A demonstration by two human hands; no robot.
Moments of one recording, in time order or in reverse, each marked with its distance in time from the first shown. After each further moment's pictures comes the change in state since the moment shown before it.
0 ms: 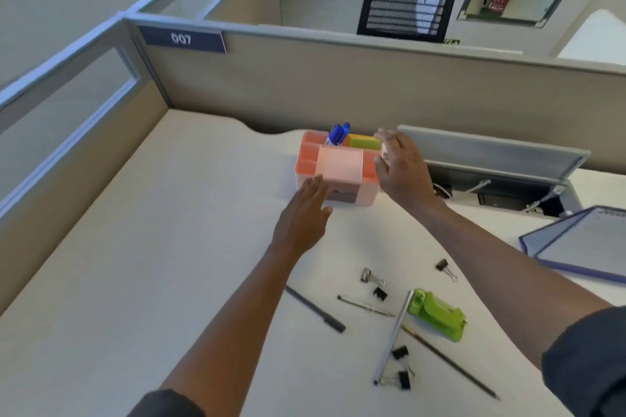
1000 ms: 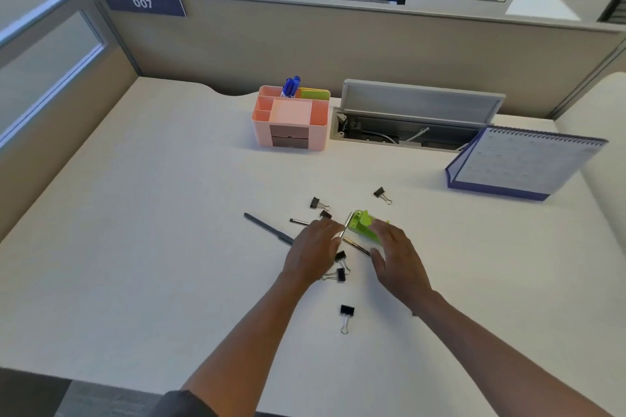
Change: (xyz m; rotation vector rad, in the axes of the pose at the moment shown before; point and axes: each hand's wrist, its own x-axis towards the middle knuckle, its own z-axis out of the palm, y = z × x) left_hand -0.178 0.120 0.097 -0.148 -0.081 0.105; right_hand -0.335 0.010 -0.072 0.068 -0.270 0.184
